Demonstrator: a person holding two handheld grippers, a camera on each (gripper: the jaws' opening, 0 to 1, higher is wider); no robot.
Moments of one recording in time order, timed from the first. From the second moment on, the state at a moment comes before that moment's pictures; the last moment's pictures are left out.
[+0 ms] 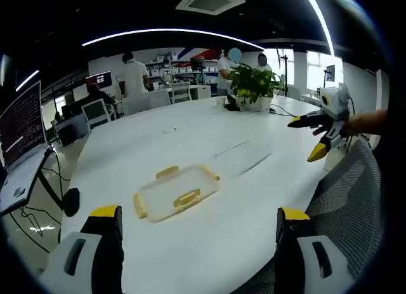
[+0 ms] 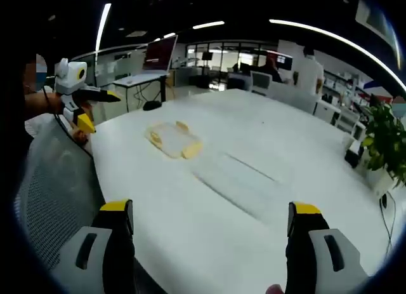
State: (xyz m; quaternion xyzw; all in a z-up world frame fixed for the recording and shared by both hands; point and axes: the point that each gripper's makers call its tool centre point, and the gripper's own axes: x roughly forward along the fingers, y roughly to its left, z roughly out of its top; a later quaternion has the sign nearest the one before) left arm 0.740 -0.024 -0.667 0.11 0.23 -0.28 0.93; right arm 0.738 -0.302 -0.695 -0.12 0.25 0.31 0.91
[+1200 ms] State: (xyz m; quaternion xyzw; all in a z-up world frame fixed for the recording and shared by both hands) left arm 0.741 -0.026 -0.666 0.11 0.22 -0.29 0.92; right arm 0.736 -0.305 -0.694 -0.12 0.25 0.31 0.91
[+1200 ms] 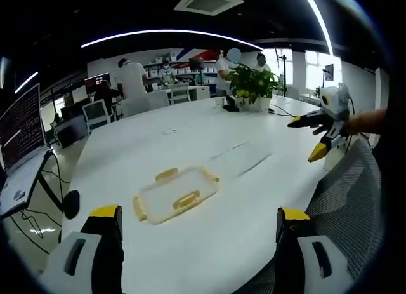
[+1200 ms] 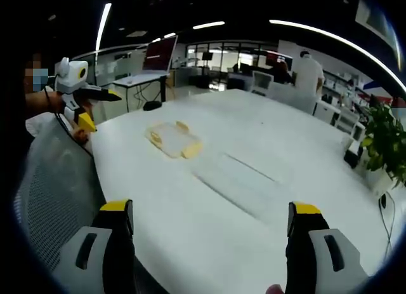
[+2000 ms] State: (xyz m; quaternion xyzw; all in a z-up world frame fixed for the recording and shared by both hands) left arm 0.740 -0.026 -0.666 0.11 0.22 -0.29 0.93; right arm 0.735 -0.305 -0.694 -0.13 0.25 0.31 0.91
